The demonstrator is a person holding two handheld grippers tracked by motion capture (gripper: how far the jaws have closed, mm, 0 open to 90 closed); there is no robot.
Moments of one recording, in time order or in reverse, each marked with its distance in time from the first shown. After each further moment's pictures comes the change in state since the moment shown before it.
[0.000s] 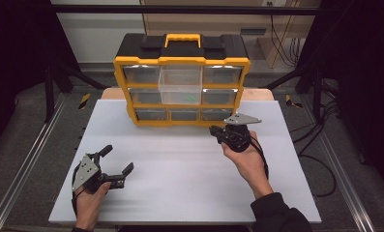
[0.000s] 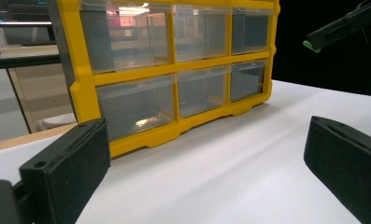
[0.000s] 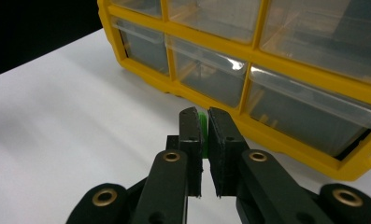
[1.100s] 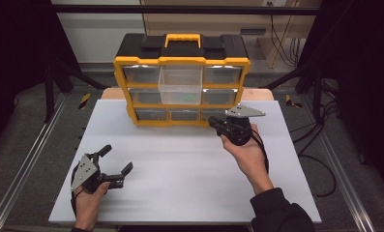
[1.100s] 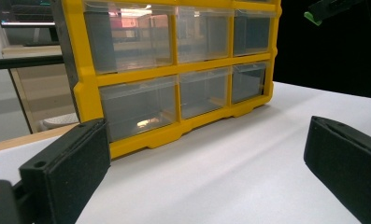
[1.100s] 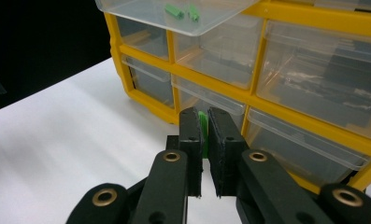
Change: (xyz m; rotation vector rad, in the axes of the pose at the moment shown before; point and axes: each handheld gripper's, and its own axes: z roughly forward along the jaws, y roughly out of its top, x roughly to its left) left arm 0.002 0.000 -0.001 -0.007 0.005 -0.007; right arm 0.004 0.027 -0.012 -0.074 0.007 0.001
